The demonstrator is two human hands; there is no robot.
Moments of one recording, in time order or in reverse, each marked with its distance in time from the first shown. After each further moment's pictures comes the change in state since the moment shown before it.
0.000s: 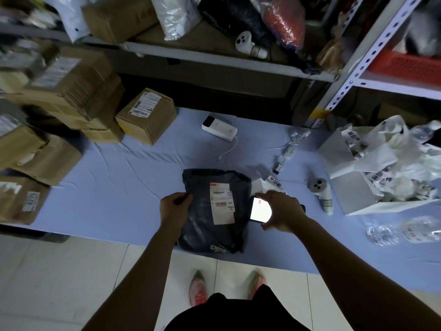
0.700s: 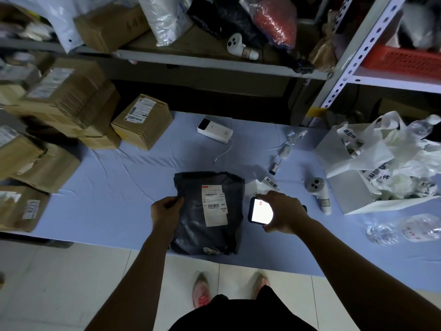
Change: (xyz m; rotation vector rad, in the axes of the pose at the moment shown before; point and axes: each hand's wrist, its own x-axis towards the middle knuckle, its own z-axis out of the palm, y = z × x) left_hand 0.001 0.002 -0.003 -0.033 0.063 -0.073; right_hand -0.002 0.024 0.001 -0.004 0.028 -0.029
